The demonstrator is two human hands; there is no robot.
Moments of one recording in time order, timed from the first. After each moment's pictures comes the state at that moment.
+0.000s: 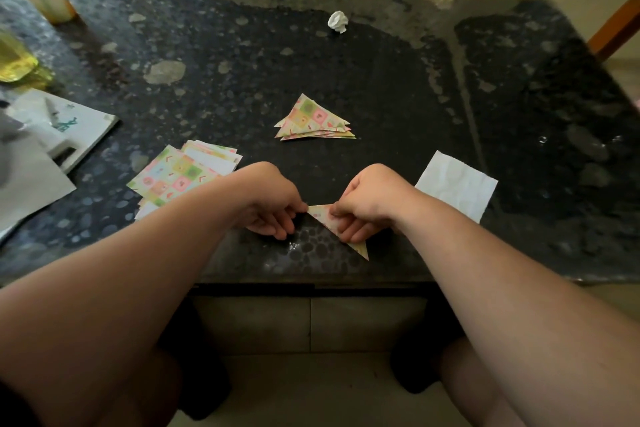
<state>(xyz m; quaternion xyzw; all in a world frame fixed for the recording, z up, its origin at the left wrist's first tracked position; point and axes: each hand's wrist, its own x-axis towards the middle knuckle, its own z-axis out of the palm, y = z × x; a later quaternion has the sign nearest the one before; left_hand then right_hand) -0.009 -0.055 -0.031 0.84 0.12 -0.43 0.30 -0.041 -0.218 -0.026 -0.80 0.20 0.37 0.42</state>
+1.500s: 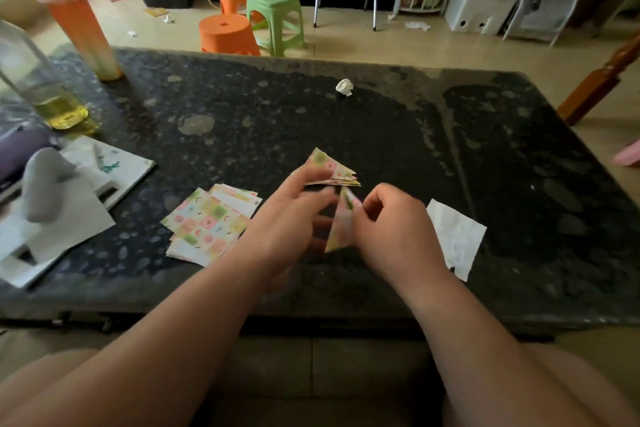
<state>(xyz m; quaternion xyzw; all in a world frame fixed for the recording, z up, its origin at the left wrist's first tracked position) -0.071 -0.051 0.037 0.66 0.04 -0.21 0.72 -0.092 -0.200 0.030 -0.93 0.11 -0.04 0.35</state>
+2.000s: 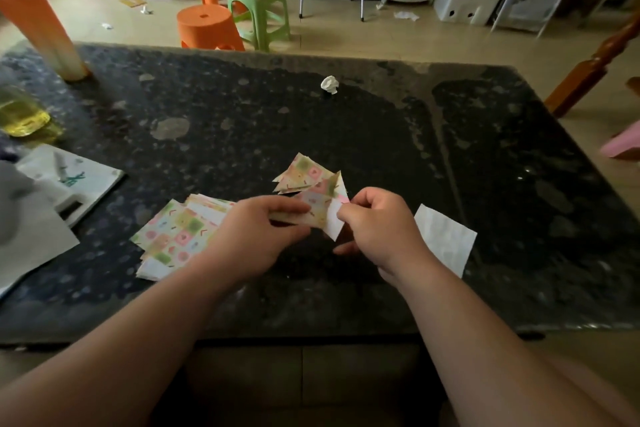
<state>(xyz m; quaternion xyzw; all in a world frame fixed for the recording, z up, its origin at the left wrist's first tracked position) -0.034 -0.035 0.001 0.86 0.01 -0.15 0.49 -0.054 -0.214 0.020 -0.80 0.21 0.09 0.55</state>
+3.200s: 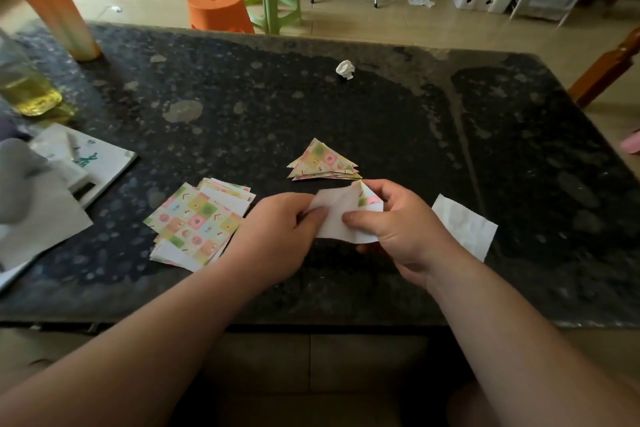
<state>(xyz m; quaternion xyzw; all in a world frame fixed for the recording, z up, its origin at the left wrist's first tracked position) -0.047 -0.037 -0.002 0.92 -0.09 -0.11 0.37 -0.055 -0.223 0.001 -0.72 0.15 0.14 0.67</state>
